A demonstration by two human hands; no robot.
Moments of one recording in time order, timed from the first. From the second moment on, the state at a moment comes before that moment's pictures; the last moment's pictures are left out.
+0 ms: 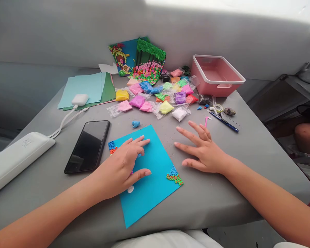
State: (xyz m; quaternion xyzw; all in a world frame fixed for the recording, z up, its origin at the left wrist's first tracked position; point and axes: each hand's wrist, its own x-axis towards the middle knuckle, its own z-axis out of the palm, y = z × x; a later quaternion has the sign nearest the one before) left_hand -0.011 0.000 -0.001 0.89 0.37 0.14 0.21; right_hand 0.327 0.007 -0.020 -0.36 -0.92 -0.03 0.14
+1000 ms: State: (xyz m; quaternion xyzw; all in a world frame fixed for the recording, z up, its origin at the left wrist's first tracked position) left_hand -0.005 -0.001 0.008 0.85 0.37 0.33 0.15; right_hand 0.326 0.008 -0.024 -0.41 -0.91 0.00 0.12
